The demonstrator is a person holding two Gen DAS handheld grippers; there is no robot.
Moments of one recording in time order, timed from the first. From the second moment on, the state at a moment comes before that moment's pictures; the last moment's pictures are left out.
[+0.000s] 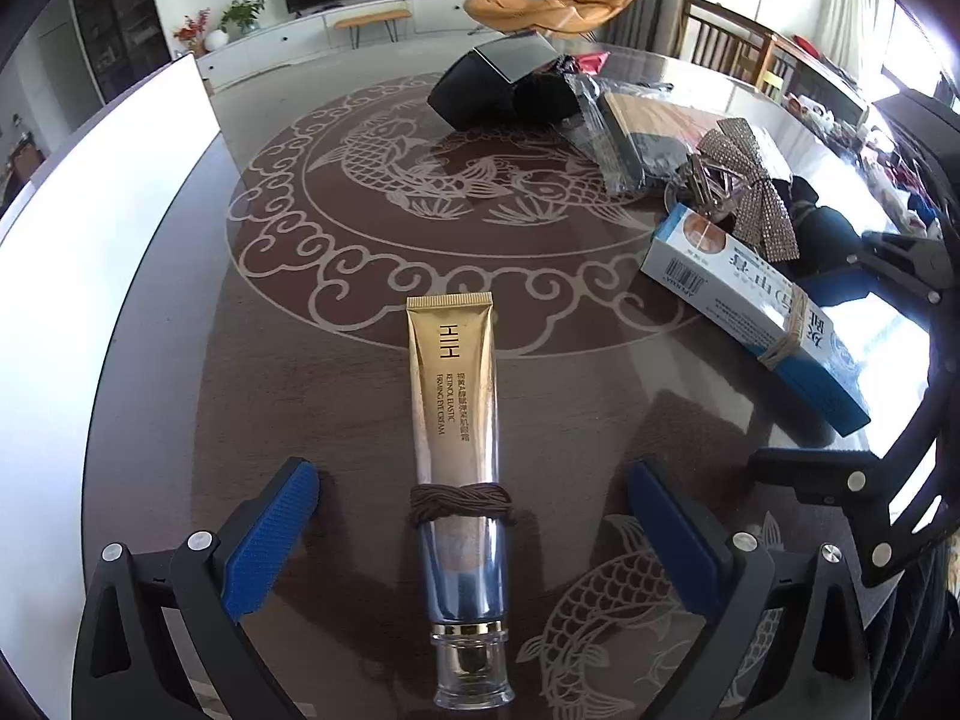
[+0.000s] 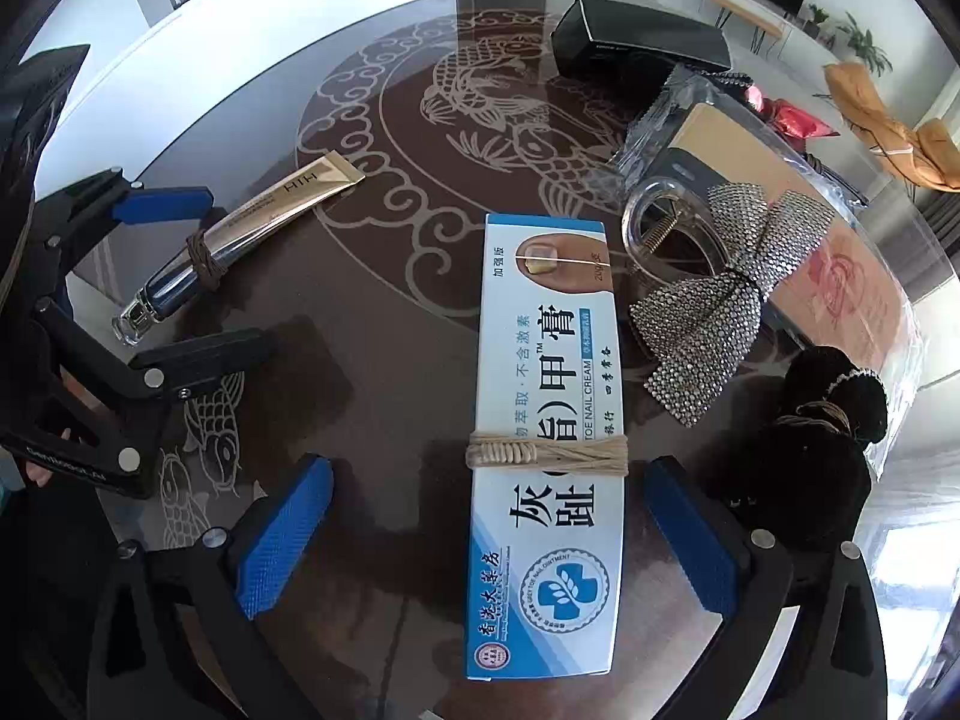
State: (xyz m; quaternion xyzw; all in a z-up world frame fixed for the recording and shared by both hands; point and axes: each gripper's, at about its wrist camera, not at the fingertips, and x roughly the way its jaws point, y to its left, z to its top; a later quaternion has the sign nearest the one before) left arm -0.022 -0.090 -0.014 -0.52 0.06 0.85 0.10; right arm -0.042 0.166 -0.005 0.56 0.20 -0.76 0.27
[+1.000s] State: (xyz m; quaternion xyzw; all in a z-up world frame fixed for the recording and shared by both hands) left arm -0.008 -0.097 -0.014 -0.50 0.05 0.86 0.09; right arm -0.040 0.168 0.003 0.54 0.20 -0.77 0.28
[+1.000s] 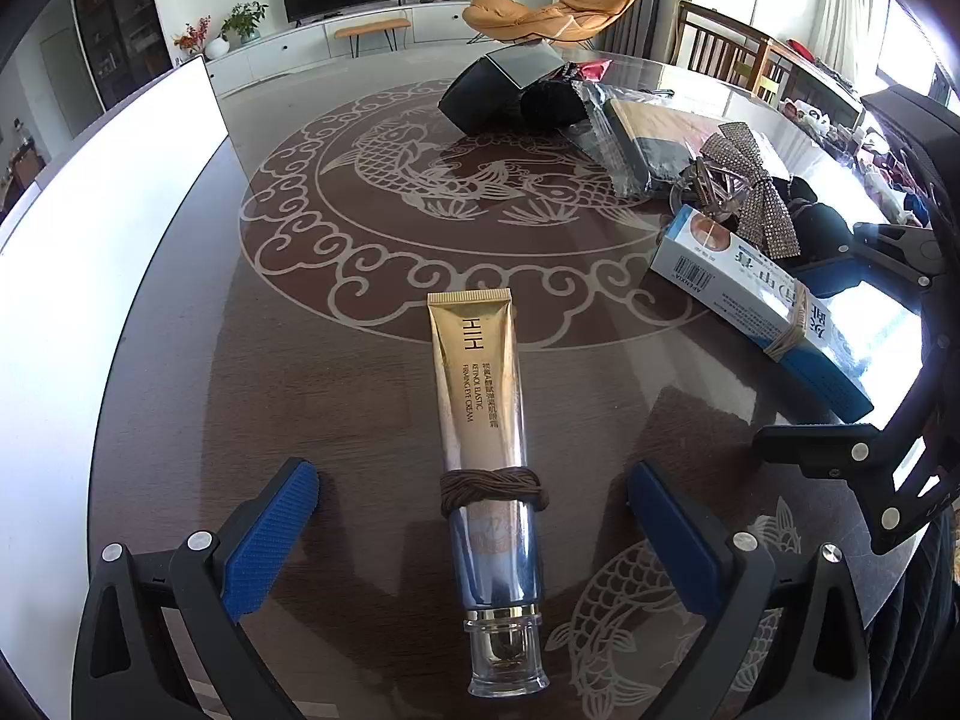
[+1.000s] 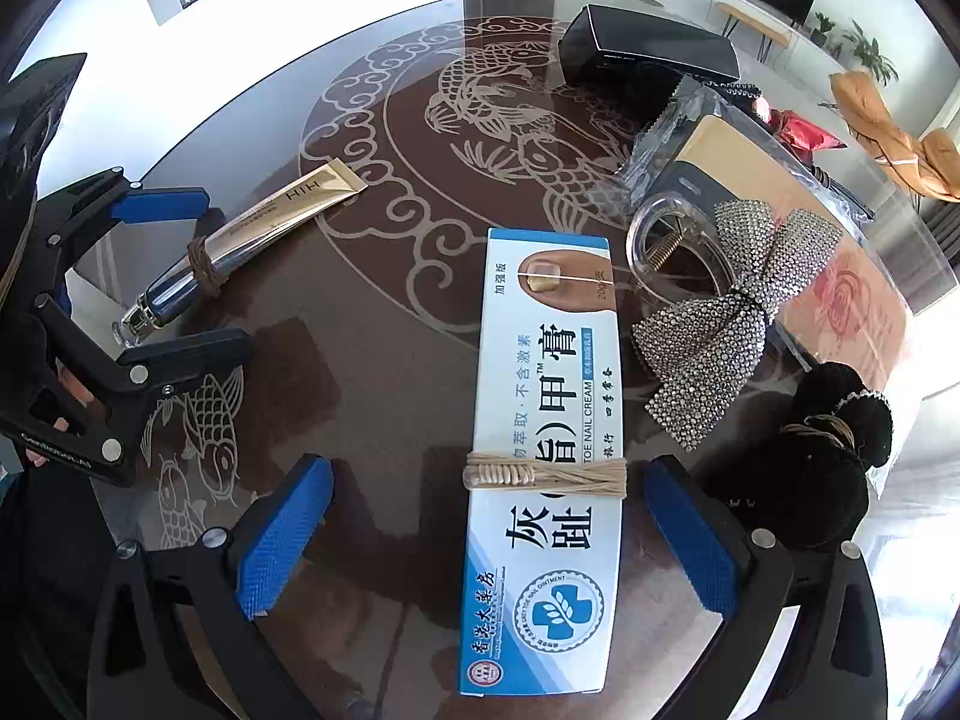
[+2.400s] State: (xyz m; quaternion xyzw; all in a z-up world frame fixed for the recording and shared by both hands) left arm 0.010 -0.124 0.043 -0.49 0.04 0.86 0.15; right arm -0.030 0.174 0.059 0.59 0.17 -0.74 0.29
